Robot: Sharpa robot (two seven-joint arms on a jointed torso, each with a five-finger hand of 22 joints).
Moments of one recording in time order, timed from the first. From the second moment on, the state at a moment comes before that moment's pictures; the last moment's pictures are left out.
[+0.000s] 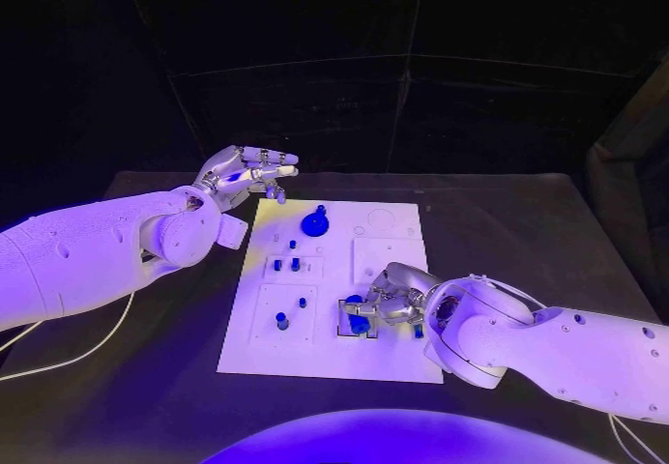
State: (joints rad) left arm 1.25 -0.84 -0.14 1.36 -0.05 -0.10 0.43; left_hand 1.28 -0.08 0.42 -0.11 0.05 1.01 0.17 0.10 0.07 1.02 0.10 0.34 0.08 1.18 0.02 0.99 0.54 0.17 1.22 0.11 0.56 0.64; right arm 0.97 -0.80 -0.04 1.86 -1.24 -0.37 -0.61; right_hand 1.17 0.04 -0.18 0.29 0.43 1.05 0.05 0.41 0.27 1.35 -0.02 0.83 0.88 1.47 -0.08 1.34 1.21 0.10 1.40 0.03 1.41 1.14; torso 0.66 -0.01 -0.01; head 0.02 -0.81
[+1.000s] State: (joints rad) left arm 1.25 -0.84 -0.14 1.36 -0.05 -0.10 0.43; left_hand 1.28 -0.08 0.42 -0.11 0.05 1.01 0.17 0.10 0.07 1.02 0.11 0.34 0.08 1.18 0.02 0.99 0.54 0.17 1.22 0.11 0.56 0.64; right arm 0.97 -0.78 -0.04 1.85 -1.32 -0.33 -0.66; right_hand 1.05 -0.08 -0.15 0.28 0.12 1.05 0.05 0.39 0.29 1.35 -0.02 0.74 0.86 1.46 -0.08 1.31 1.18 0.10 1.39 0.03 1.40 1.11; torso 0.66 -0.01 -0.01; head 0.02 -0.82
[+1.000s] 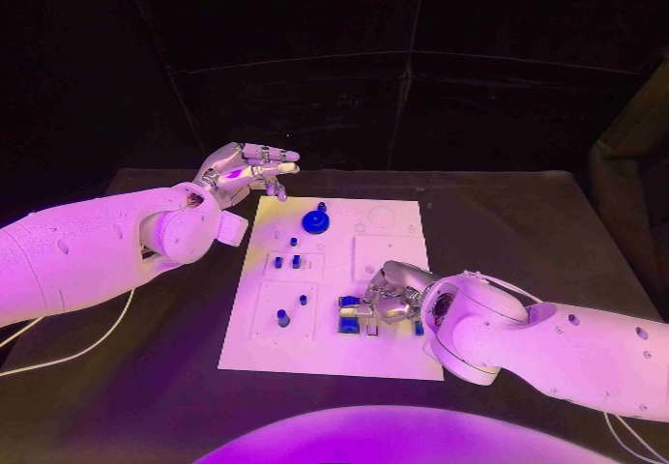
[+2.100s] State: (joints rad) left arm 1.25 -0.84 -0.14 1.36 -0.05 -0.09 0.43; left_hand 1.28 -0.08 0.42 -0.11 0.05 1.01 0.17 0.10 0.07 1.02 0.11 0.34 0.08 1.18 0.02 0.99 0.54 0.17 1.22 0.11 0.56 0.64; right arm 0.97 -0.79 -0.04 1.86 -1.35 -0.27 -0.58; right_hand 1.20 -0.05 -0.17 0.19 0.18 1.05 0.05 0.38 0.29 1.35 -0.02 0.72 0.88 1.46 -0.08 1.31 1.18 0.10 1.39 0.02 1.40 1.11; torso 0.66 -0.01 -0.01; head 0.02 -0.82
